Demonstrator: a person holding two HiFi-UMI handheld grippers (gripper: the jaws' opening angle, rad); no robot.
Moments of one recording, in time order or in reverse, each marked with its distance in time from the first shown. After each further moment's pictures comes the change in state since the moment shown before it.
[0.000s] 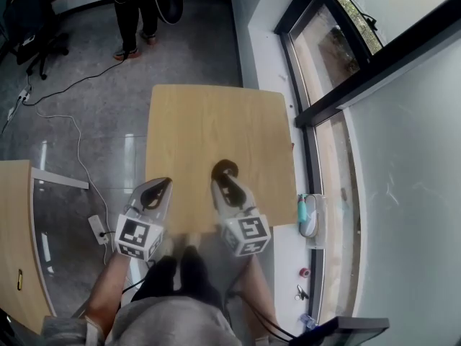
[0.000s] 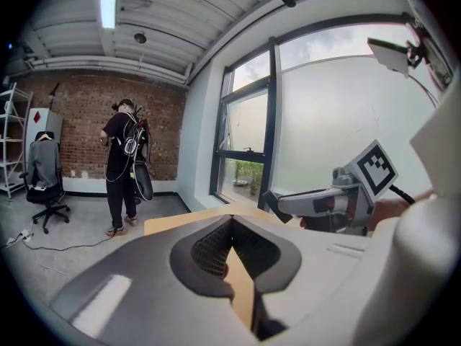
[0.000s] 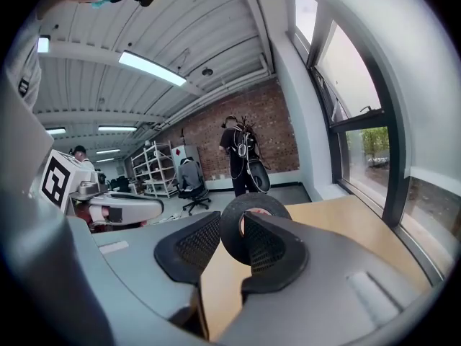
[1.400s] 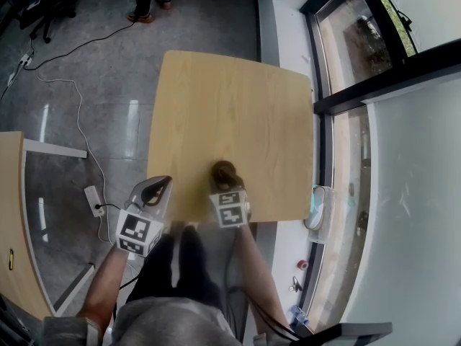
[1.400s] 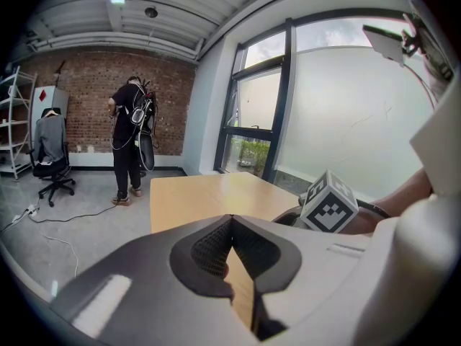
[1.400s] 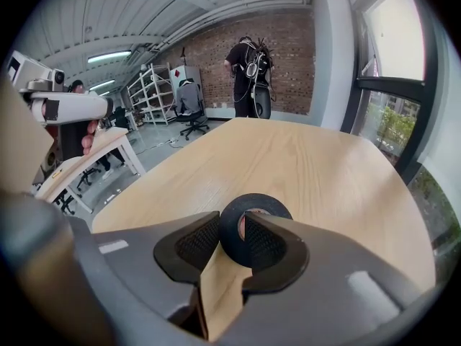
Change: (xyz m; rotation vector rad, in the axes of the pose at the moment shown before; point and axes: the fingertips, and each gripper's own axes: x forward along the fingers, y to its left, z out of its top) left arm 0.003 0.017 -0.110 -0.077 0.163 0.019; right arm 0.066 -0.042 -0.214 -0.187 0.584 -0.053
